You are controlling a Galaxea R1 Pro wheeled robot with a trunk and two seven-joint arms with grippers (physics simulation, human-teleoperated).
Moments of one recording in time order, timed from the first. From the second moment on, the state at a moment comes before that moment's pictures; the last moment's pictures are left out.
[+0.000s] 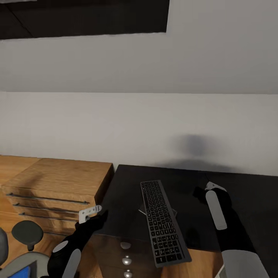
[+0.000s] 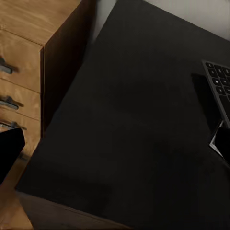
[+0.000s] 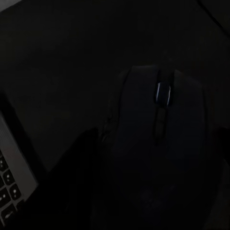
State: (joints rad) left arm -0.07 -0.06 -0.06 -1.62 0.34 0.50 0.21; right arm -0.54 0.00 -0.15 -1.33 -0.56 0.85 -0.61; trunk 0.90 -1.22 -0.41
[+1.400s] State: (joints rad) left arm -0.07 -0.06 -0.09 -1.62 0.34 0.50 0.20; right arm -0.53 0.00 0.08 -1.32 -0.56 0.84 -0.61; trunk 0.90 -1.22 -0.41
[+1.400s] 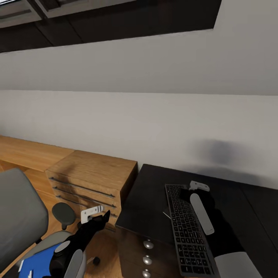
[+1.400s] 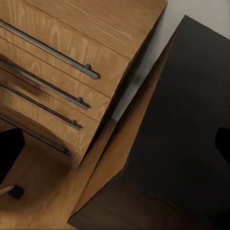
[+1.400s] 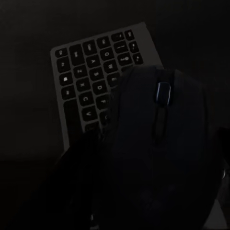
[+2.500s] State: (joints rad) left arm -0.07 -0.06 -0.09 -1.62 0.34 0.50 0.21; right arm -0.53 0.00 0.13 -1.32 -0.56 0.82 -0.62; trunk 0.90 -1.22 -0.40
